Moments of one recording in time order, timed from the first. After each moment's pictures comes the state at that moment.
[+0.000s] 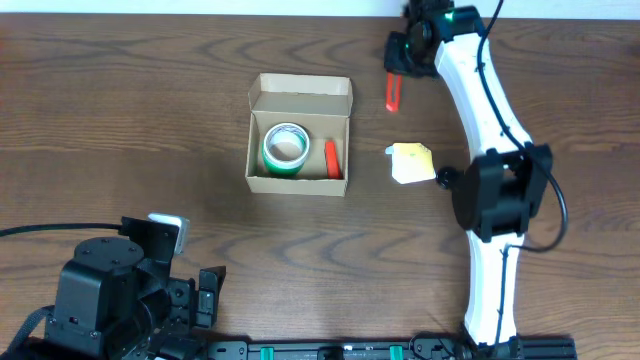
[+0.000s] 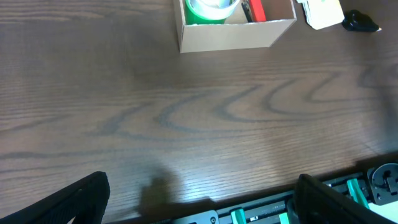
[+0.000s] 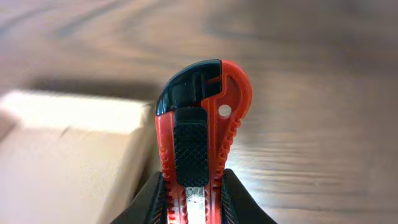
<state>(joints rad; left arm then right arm) -0.34 0.70 1.27 -1.50 0.07 -0.18 0.22 2.31 2.30 -1.09 -0.11 0.23</state>
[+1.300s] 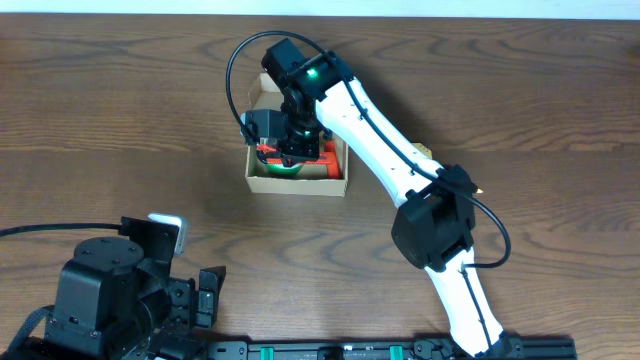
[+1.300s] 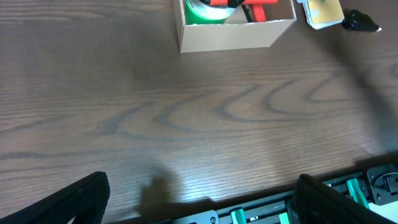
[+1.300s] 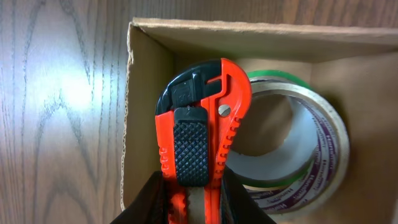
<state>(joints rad) -0.34 0.70 1.27 -1.50 0.07 -0.18 0.65 2.35 2.27 -1.36 -0.28 -0.89</state>
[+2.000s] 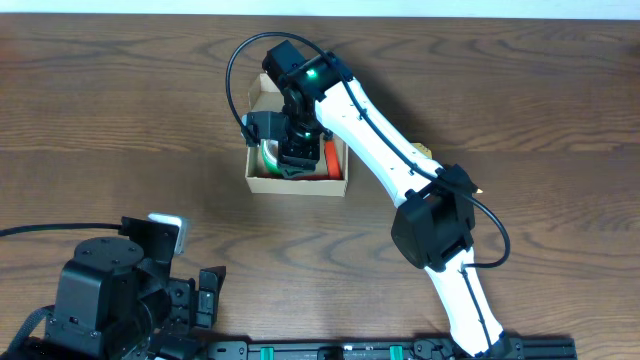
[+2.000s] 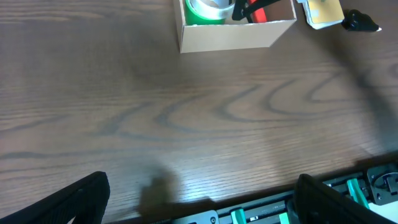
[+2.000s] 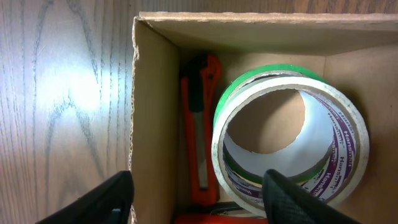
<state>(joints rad) -0.34 0.70 1.27 -1.50 0.07 -0.18 0.65 2.35 2.27 -1.38 -0.29 -0.86</state>
